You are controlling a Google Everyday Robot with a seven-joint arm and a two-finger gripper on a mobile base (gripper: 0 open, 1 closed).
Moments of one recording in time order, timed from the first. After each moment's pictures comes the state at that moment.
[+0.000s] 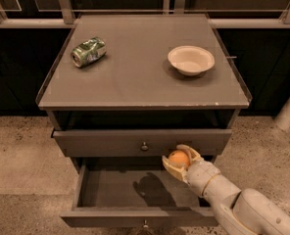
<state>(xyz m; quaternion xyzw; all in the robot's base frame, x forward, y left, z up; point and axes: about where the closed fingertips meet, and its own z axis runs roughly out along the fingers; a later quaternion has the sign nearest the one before) 0.508 -0.122 0.642 -0.25 0.73 0.15 0.61</state>
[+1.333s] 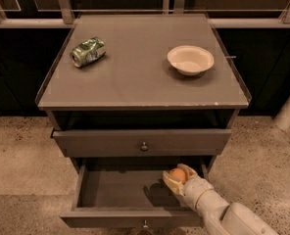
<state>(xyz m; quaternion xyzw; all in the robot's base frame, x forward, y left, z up) 0.501 -0.135 0.535 -0.16 0.80 0.17 0.55</state>
